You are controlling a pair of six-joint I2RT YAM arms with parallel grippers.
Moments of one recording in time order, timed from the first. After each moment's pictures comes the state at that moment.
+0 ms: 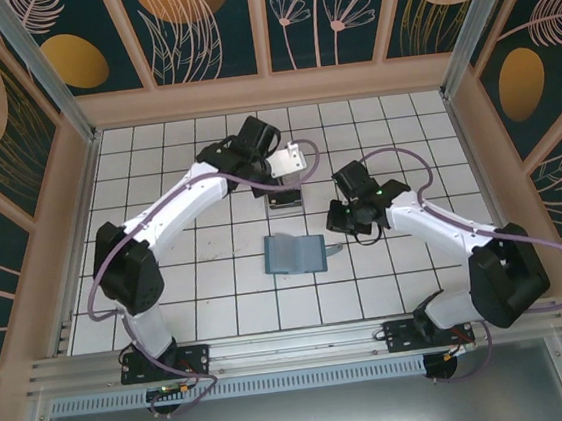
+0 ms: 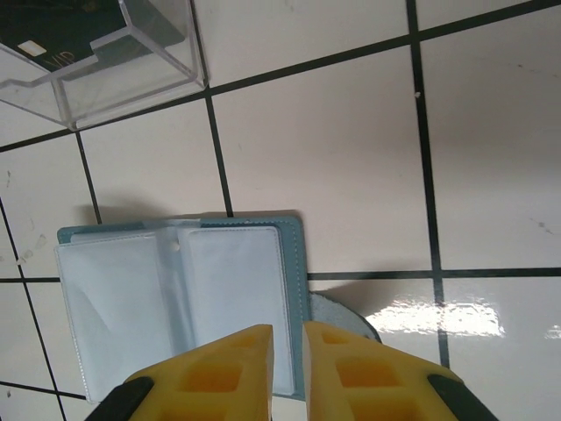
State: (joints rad) left arm -0.68 1.84 1.67 -0.78 0.00 0.73; right arm 0.57 1.36 0.90 -0.66 -0.13 0.74
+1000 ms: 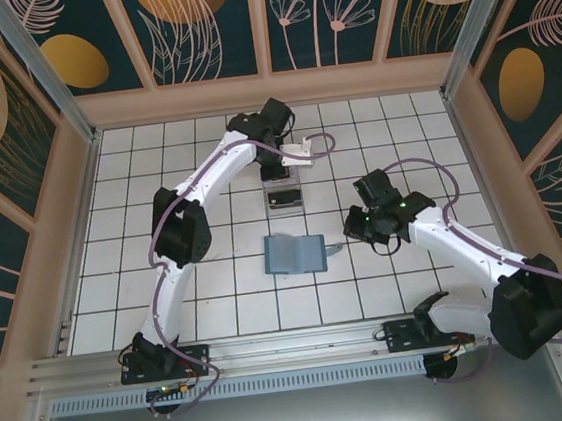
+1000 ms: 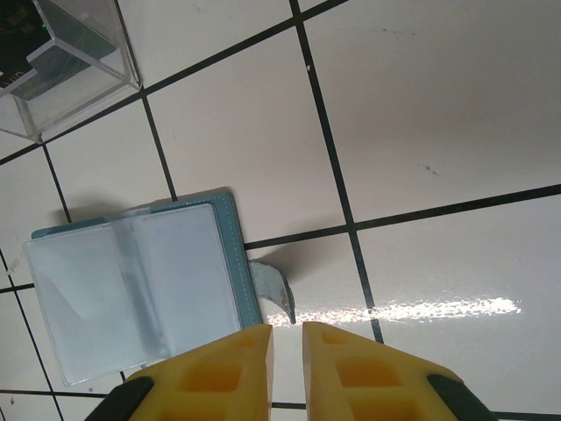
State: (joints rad) left arm -0.61 2.35 2.26 -1.12 0.09 0.95; right arm 0.50 1.18 0.79 -0.70 -0.12 0.79
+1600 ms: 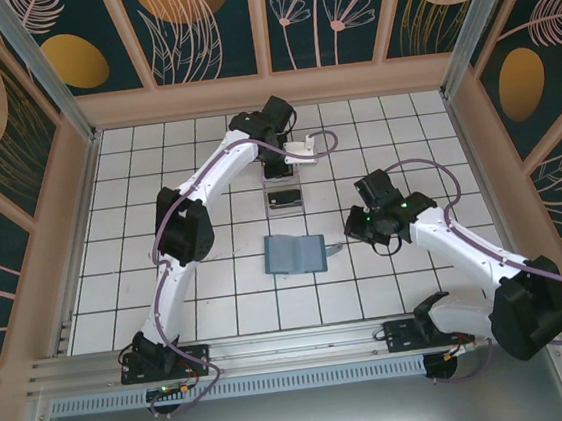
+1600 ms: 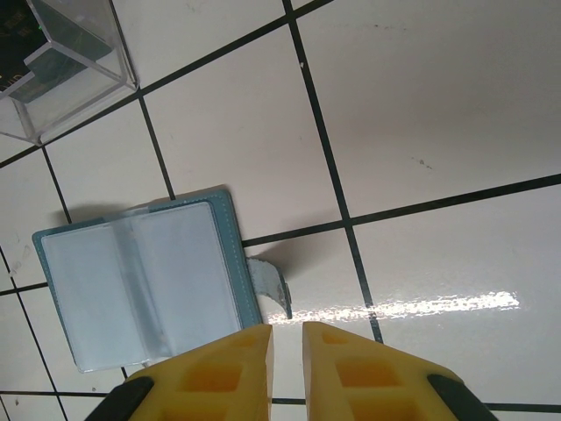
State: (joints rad) left arm -0.61 2.38 2.31 -1.11 0.14 0.96; right arm 0.50 1.17 0.79 -0.71 -0.12 0.81
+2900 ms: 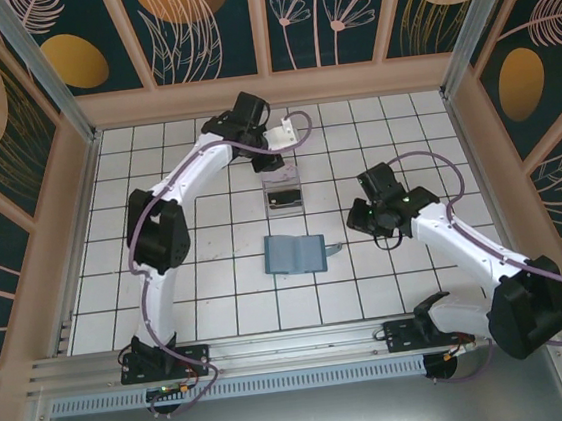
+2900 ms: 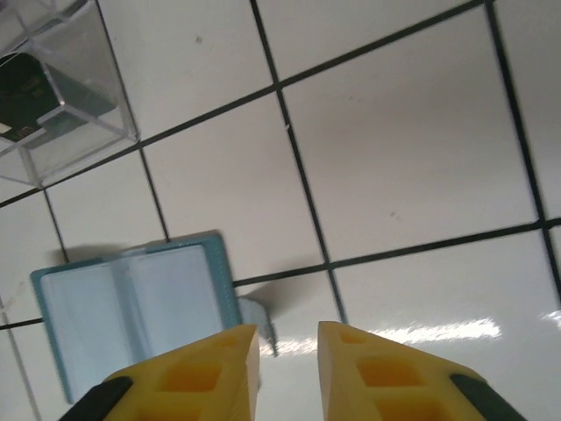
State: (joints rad) left arm -0.52 2.14 1.94 -0.76 0.25 0.77; right arm 0.46 1.19 0.83 -0.72 -0.05 0.75
